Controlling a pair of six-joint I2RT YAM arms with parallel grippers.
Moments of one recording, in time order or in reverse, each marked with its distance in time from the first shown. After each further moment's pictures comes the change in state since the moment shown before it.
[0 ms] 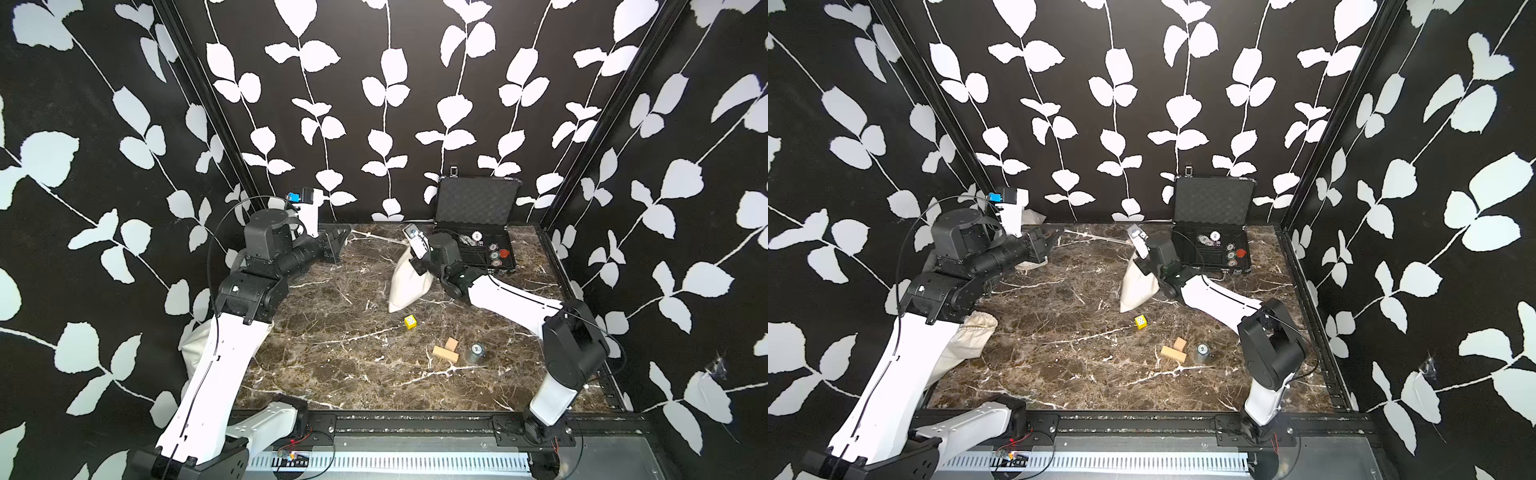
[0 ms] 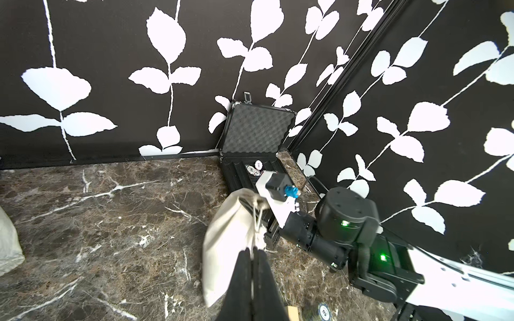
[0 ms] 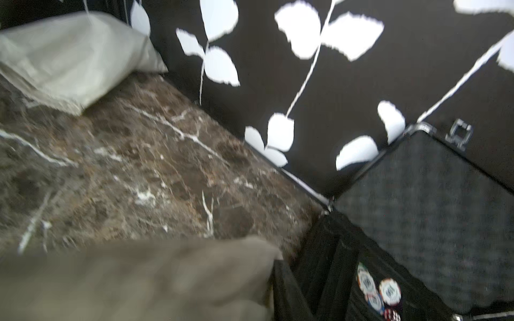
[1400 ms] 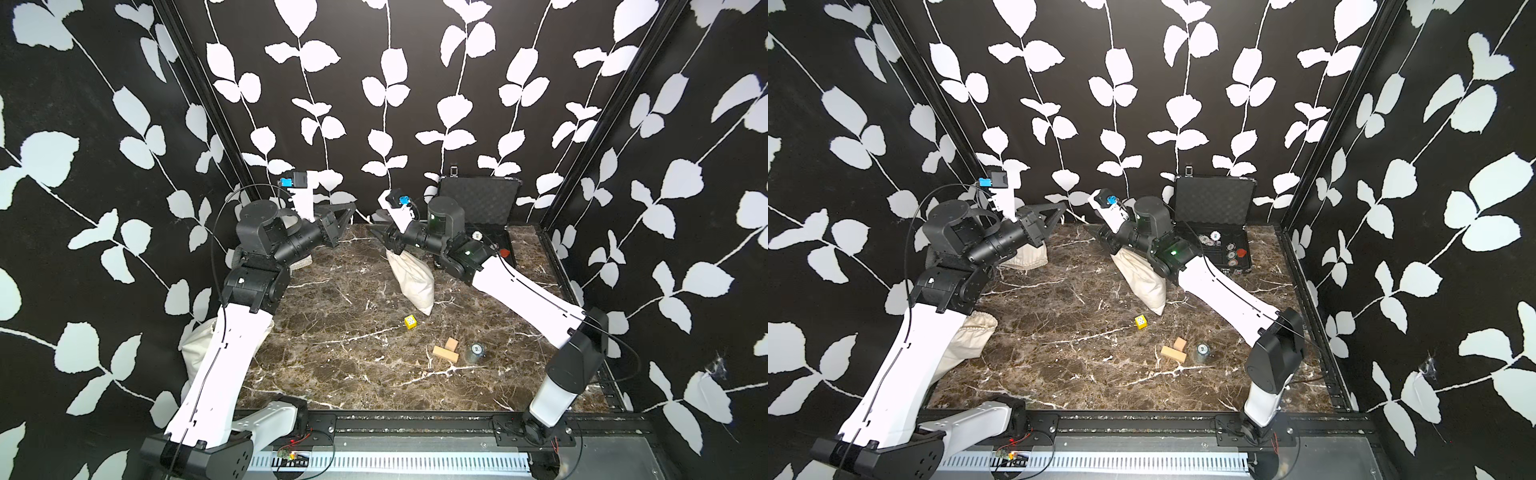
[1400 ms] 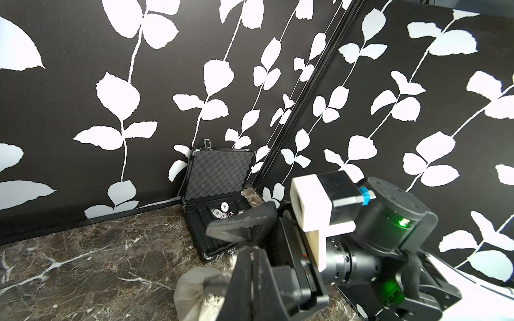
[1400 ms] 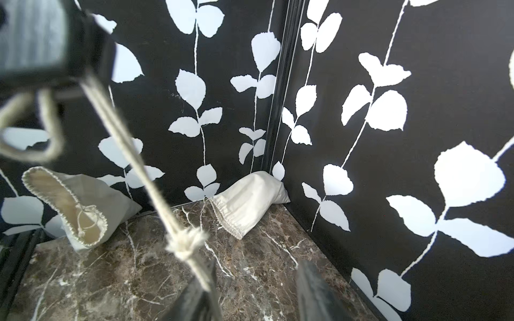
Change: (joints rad) left arm 0.044 0.045 -0.038 0.324 0.220 -0.091; right arm 0.118 0.010 0.483 -0.168 -0.557 0.137
